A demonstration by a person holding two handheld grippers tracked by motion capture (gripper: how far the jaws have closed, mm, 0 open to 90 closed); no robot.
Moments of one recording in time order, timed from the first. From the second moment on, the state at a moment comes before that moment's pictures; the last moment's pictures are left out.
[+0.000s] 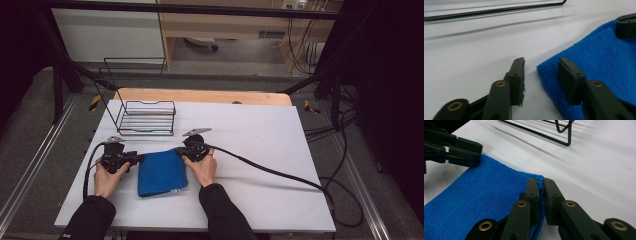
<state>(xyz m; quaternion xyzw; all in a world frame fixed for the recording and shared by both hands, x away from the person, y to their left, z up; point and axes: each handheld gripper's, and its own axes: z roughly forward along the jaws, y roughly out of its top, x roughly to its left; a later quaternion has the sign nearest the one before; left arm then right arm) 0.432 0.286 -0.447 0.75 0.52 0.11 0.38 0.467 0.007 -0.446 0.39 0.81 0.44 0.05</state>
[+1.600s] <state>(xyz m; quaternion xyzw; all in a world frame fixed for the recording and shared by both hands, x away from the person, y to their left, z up) 0.384 0.296 -0.389 0.72 0.45 0.17 0.50 0.445 -0.006 -0.396 0.33 0.78 0.53 0.07</state>
